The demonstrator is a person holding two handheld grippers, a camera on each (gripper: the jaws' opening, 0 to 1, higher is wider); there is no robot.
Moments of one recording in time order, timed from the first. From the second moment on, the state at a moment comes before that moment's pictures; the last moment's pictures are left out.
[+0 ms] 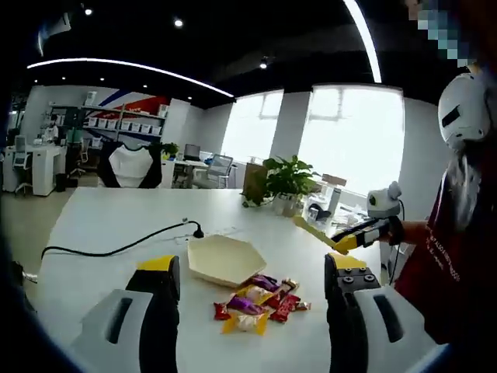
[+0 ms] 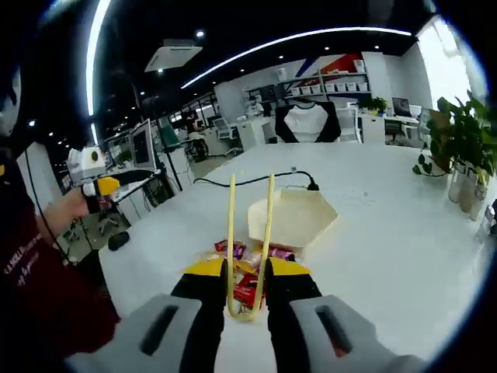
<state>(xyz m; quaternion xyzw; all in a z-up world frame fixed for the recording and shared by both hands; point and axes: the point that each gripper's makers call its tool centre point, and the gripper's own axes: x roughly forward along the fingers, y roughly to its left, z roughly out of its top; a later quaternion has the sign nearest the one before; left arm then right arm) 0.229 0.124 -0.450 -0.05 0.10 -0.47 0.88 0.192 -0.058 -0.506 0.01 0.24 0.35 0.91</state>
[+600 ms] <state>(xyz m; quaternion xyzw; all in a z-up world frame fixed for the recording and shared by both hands) 0.172 0.037 -0.428 0.22 0.11 -0.69 0.68 0.143 -0.019 -0.468 -0.23 0.24 0.57 0.75</state>
